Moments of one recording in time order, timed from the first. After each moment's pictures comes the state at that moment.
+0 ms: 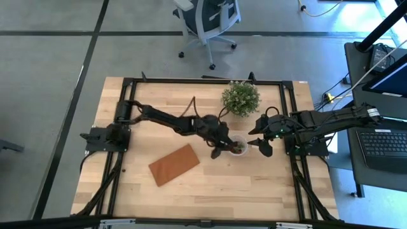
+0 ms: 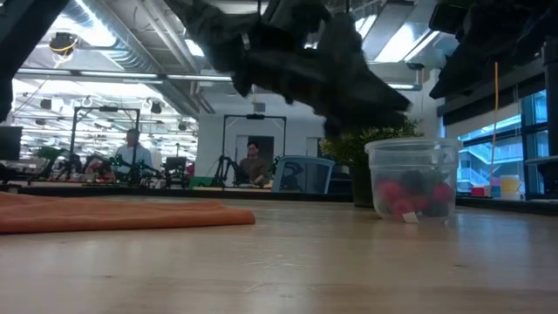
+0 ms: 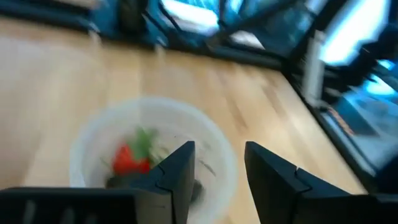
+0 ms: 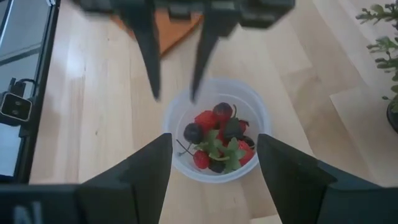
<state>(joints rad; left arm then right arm) 0.03 2.05 1.28 0.39 0.31 -0.21 0.13 0.85 0.67 -0.56 0.05 0.40</state>
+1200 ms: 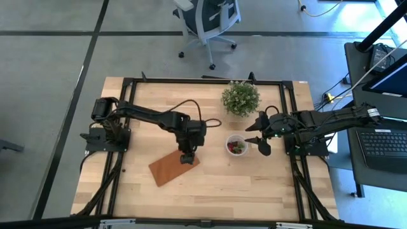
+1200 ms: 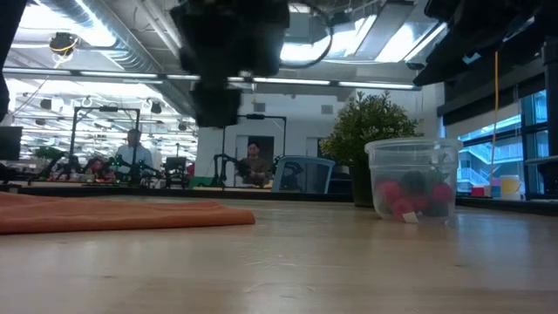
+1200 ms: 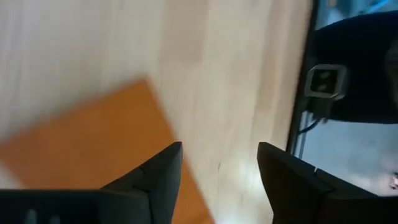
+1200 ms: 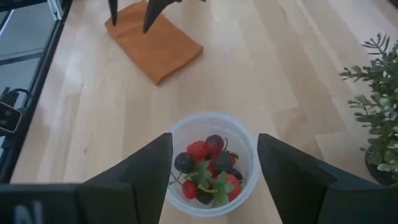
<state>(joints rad) -0.02 1.77 1.28 -0.71 0.56 -0.33 0.13 0.85 0.67 -0.46 0.10 0.29</state>
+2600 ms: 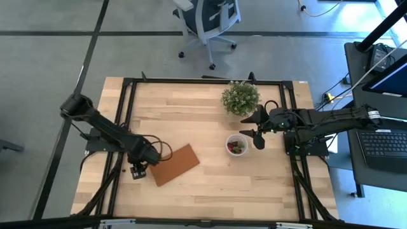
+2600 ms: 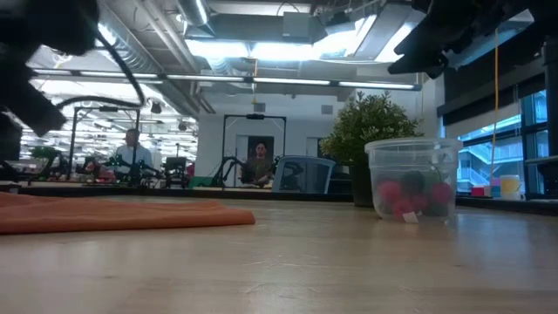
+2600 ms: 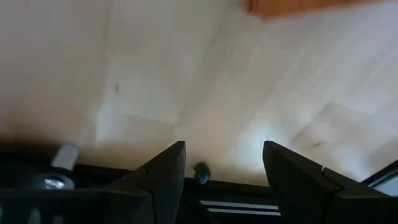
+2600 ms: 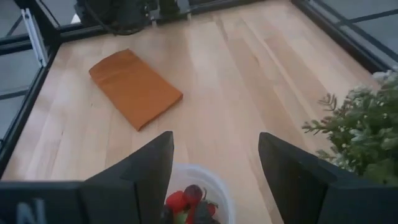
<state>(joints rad) -0.46 1.38 0.67 -0.97 0.37 -0.84 0.06 0.87 0.67 -0.29 0.14 0.23</state>
